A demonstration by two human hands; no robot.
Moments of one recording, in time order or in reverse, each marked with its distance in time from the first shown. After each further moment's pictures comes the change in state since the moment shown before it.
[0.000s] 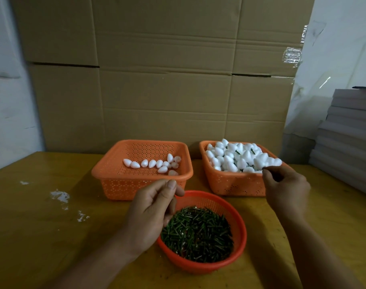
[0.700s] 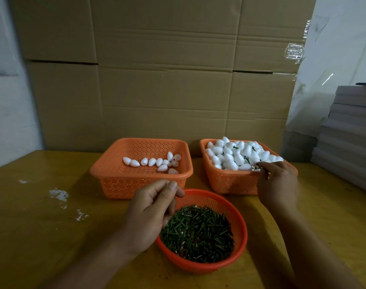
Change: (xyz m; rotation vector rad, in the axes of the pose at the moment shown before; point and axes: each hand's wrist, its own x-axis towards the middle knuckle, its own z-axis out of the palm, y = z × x) left_hand 0.001 -0.004 -0.001 0.007 -0.019 -0.018; right_hand 0.006 0.013 0.019 -0.261 -0.093 -0.197
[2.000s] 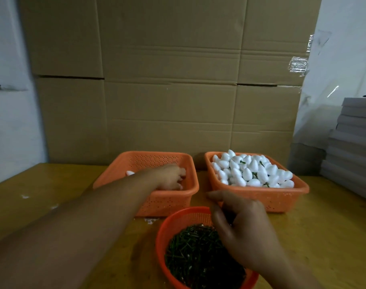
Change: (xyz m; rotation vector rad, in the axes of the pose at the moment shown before) left_hand 0.180 -0.043 -0.029 1.193 -0.561 -0.290; right_hand -0.064 -0.104 -0.045 0.422 -0.376 -0.384
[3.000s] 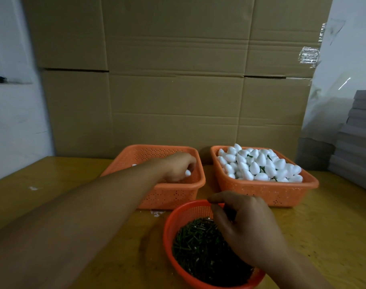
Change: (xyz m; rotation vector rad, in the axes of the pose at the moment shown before) left_hand 0.004 -0.002 -0.004 0.010 0.130 0.100; right_hand -0.002 -0.010 0.006 -0.104 -0.048 0.053
